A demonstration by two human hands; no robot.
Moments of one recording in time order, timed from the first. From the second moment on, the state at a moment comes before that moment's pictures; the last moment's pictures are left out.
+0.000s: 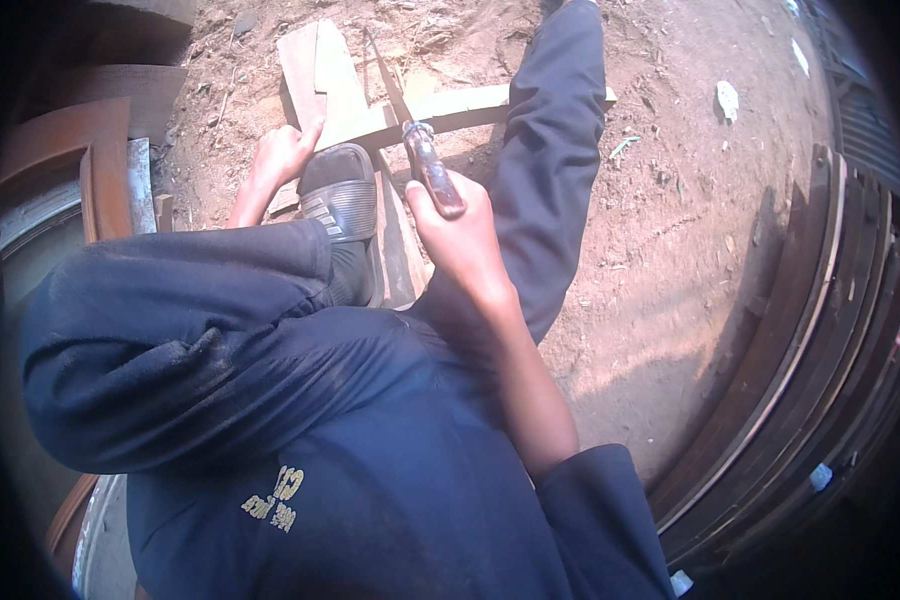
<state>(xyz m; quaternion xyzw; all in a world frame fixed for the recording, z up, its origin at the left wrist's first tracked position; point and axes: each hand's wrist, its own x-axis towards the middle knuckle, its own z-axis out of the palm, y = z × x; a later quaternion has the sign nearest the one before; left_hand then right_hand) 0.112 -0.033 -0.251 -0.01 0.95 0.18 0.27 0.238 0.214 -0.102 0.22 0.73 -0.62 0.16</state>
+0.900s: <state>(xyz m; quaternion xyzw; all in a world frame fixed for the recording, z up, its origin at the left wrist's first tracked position) 0.113 -0.034 -0.229 -0.01 0.94 0.19 0.27 0.245 0.210 -0.099 0.23 0.72 -0.64 0.14</state>
